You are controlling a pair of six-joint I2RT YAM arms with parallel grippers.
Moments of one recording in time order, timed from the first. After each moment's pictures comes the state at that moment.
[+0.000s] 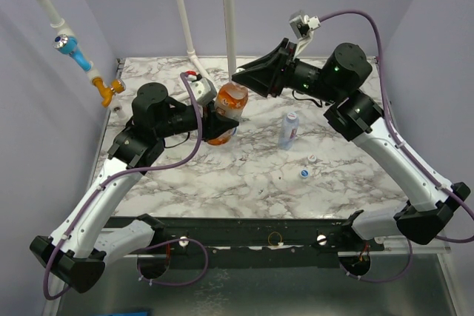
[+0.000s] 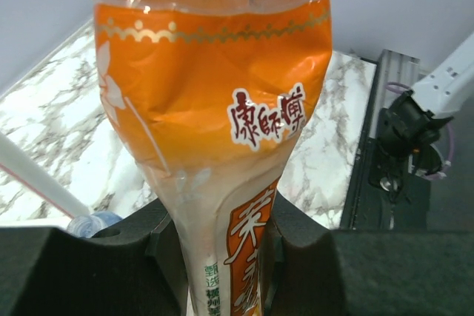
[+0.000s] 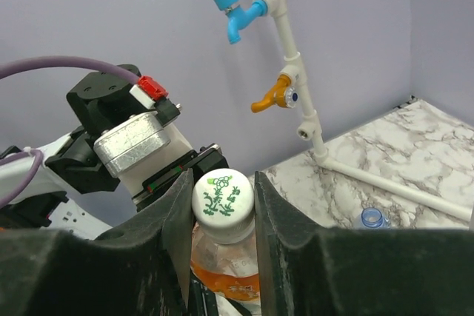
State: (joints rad) left arm -0.52 1.01 1.16 -0.28 0.68 0.03; right arm 0.71 1.36 1.60 -0.02 -0.51 0.43
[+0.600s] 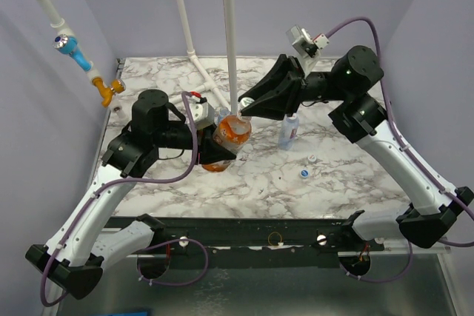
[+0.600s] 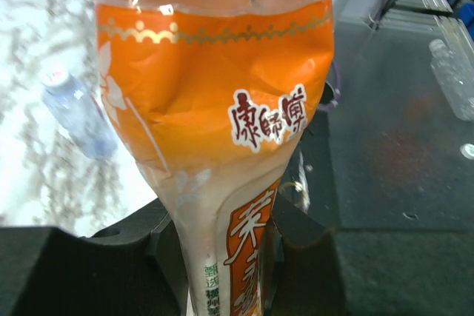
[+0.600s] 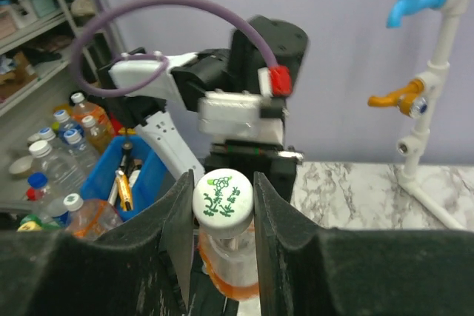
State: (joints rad) left arm -0.51 0.96 1.16 -0.45 1.04 0.13; right arm 0.69 1.33 1.57 0.07 -0.99 0.37
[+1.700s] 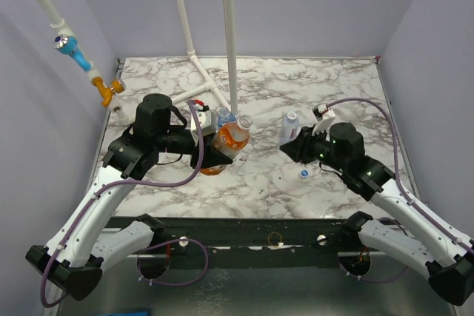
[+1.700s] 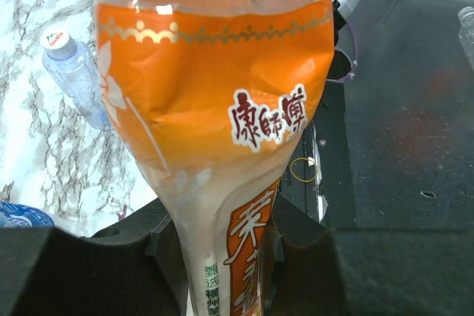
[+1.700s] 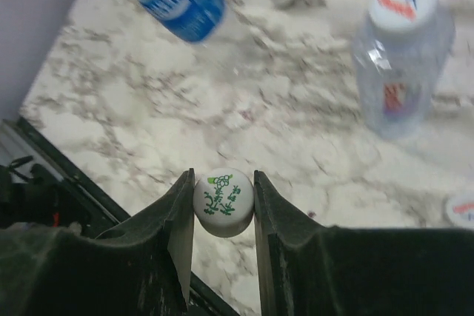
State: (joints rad) left arm -0.51 0.95 1.13 -0.61 1.00 0.27; right arm 0.62 0.84 0.77 -0.26 -0.14 0.39
